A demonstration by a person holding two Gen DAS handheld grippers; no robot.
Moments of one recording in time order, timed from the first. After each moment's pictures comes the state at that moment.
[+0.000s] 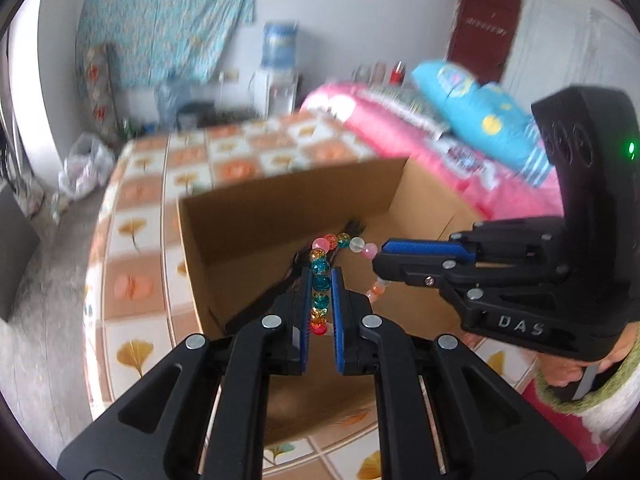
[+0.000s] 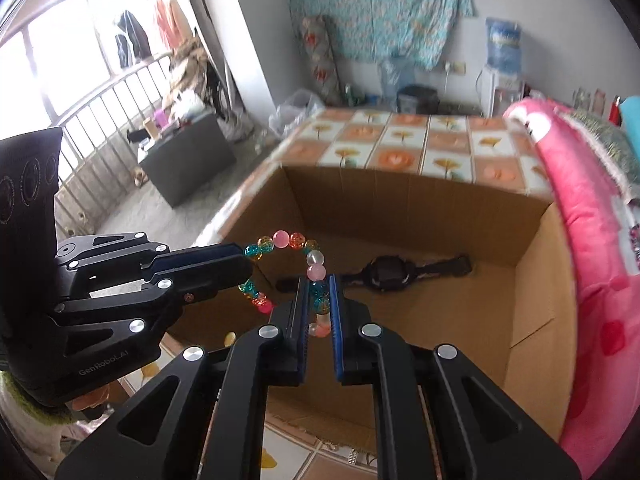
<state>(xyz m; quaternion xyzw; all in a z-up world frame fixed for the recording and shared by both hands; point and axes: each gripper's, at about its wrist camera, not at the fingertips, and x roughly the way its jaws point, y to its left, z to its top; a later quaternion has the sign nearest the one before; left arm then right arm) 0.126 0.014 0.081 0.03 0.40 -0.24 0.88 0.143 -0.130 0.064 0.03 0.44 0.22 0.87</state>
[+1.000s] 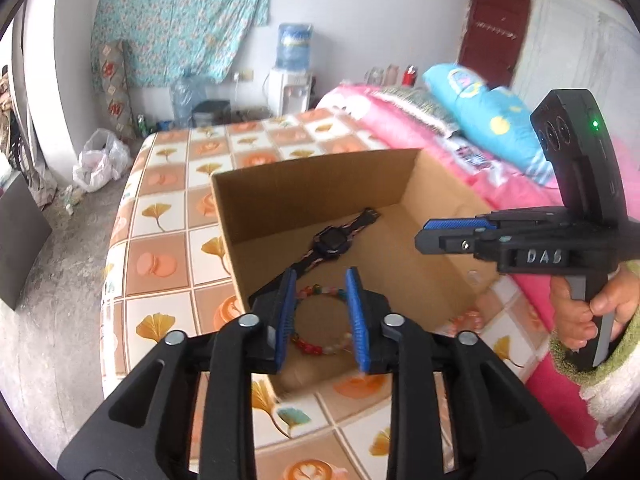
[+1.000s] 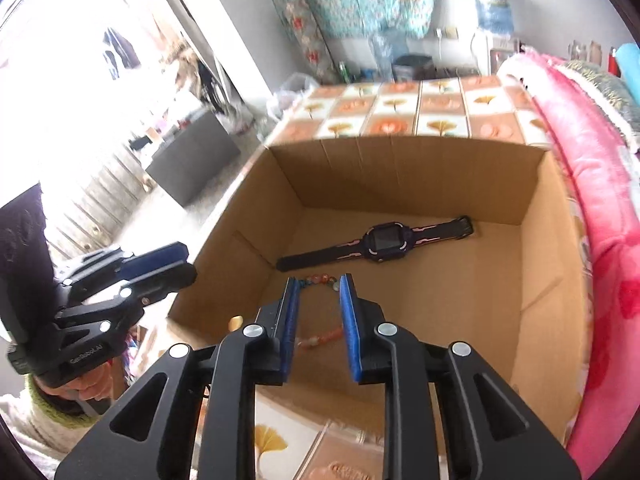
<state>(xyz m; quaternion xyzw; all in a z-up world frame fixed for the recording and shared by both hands) 0.085 0.039 0.094 0.02 0.37 -0.23 0.90 0.097 -0.165 0.080 0.09 0.43 0.23 0.87</state>
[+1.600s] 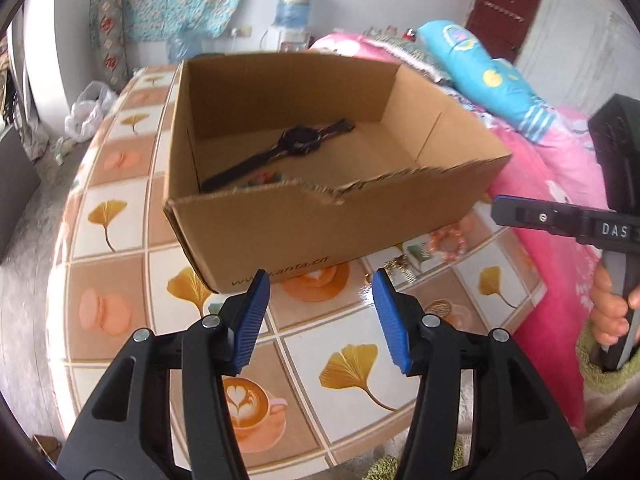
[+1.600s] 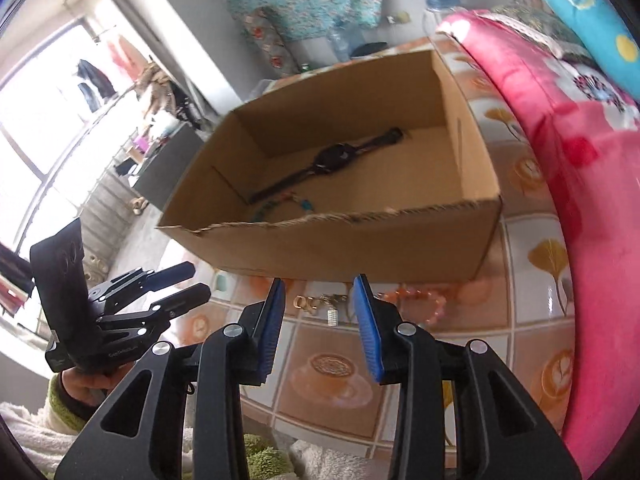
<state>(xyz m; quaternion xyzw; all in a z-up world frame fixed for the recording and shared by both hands) 0.033 0.020 0.015 0.00 0.44 -0.22 0.87 0.014 -0.221 0.024 0.15 0.47 0.16 0.86</state>
